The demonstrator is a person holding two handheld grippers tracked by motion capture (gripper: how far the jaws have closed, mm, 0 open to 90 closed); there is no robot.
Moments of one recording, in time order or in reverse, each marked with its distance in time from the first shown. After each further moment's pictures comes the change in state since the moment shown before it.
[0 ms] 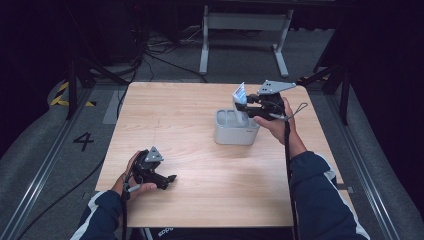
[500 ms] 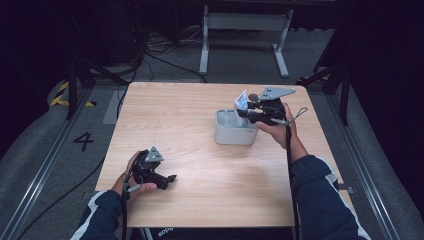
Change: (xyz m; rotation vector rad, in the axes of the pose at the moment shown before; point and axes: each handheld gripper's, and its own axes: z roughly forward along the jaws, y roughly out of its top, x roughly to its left) left arm 0.000 0.000 0.000 0.000 -0.001 0.002; right arm -0.002 -0.021 0.003 0.037 0.018 0.009
